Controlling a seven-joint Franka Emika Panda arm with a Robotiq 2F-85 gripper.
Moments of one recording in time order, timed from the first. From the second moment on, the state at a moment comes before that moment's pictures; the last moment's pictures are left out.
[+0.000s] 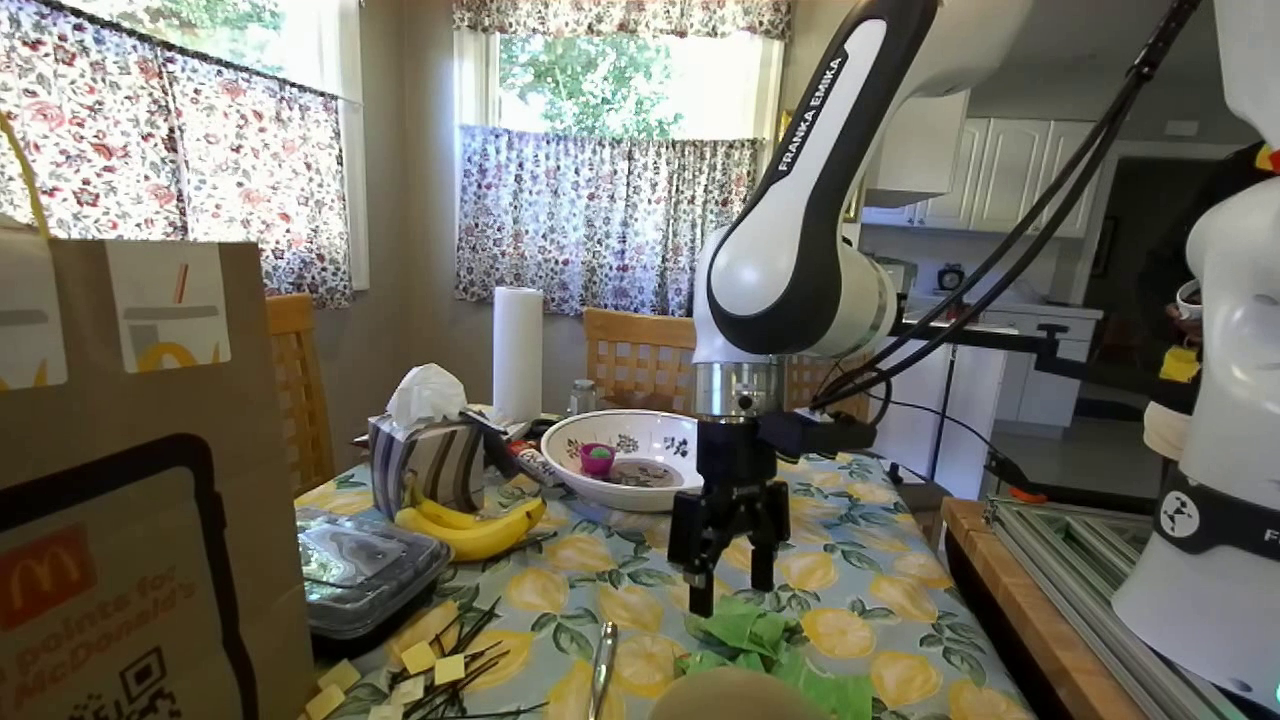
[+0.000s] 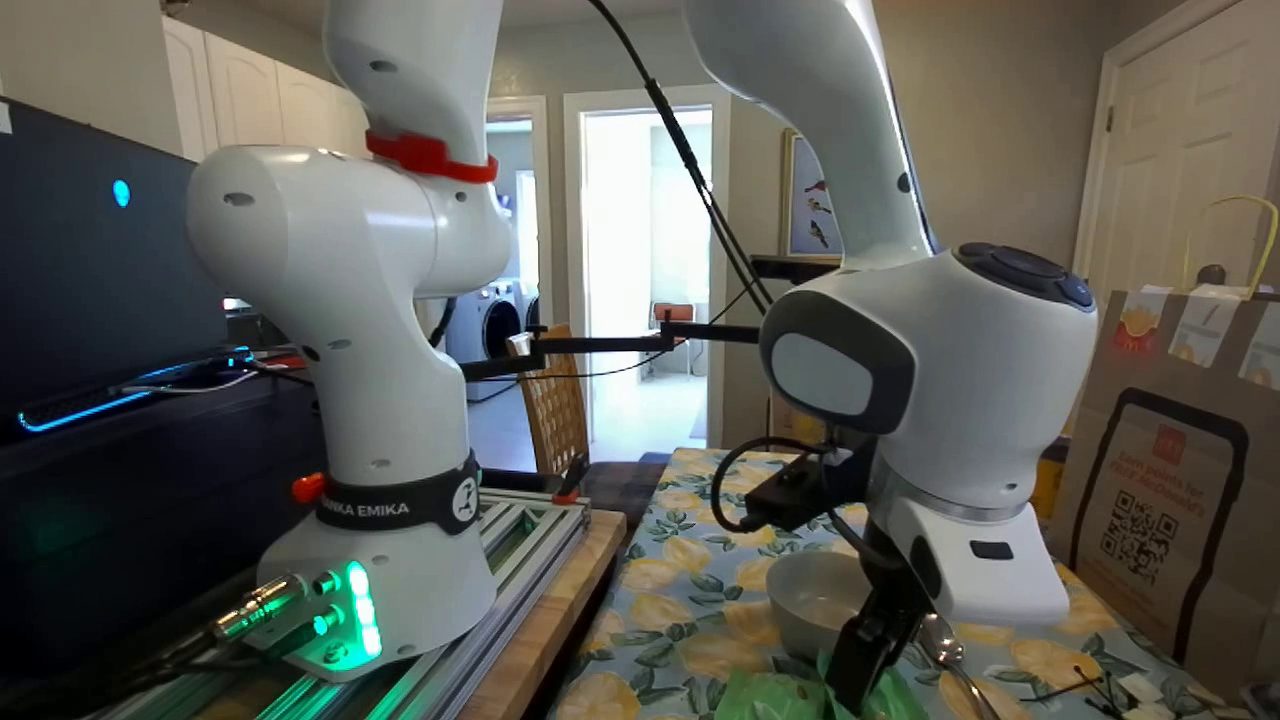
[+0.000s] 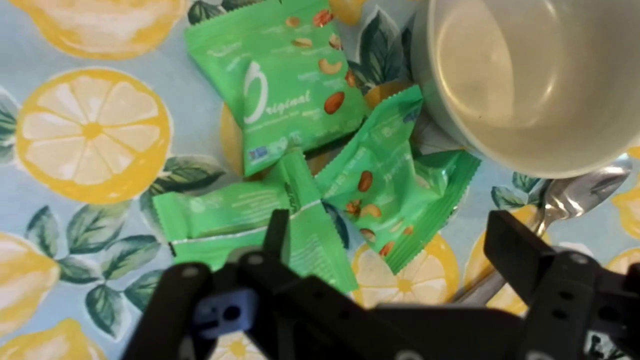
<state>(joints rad) -0.17 0.33 0.15 -2.56 0.58 2.73 0.04</state>
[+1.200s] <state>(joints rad) -0.04 0.50 0.10 -2.43 0.53 2.73 0.20</state>
